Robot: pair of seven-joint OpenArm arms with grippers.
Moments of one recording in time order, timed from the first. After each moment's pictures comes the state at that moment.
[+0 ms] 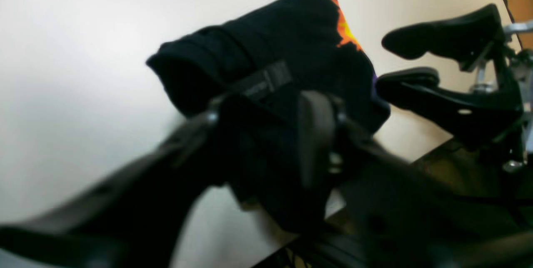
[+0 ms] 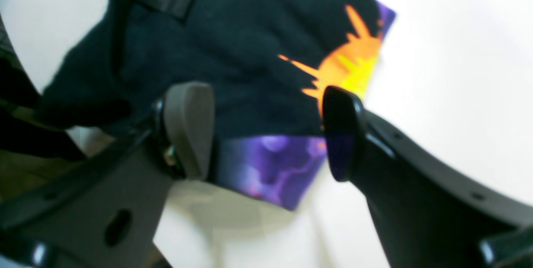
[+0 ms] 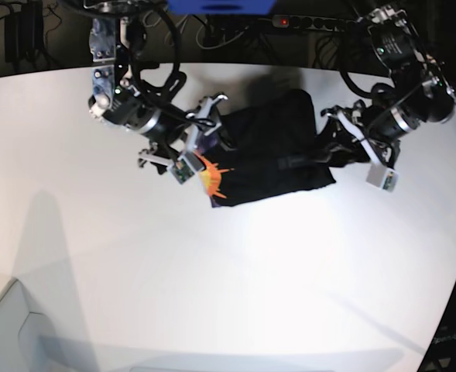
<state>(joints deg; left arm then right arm) 8.6 0.1 -29.2 110.3 -48.4 -39.4 77.7 -11.5 -4.4 -1.0 103.7 7.4 39.6 -44.5</state>
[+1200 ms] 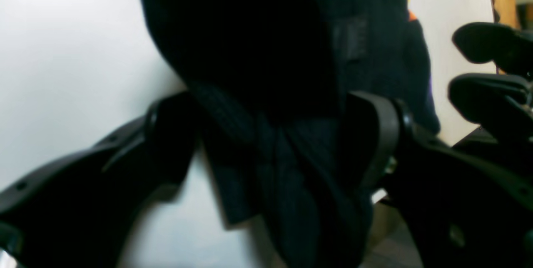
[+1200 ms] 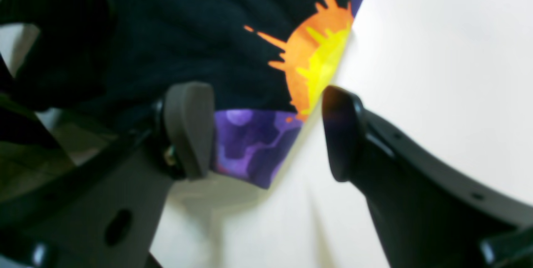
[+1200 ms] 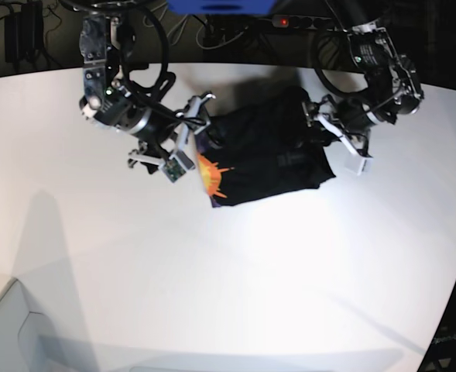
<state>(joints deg) 5.6 4.3 -31.3 88.1 -40.9 -39.4 70.4 -11.4 -1.4 -1.1 103.7 7.5 39.6 -44.7</state>
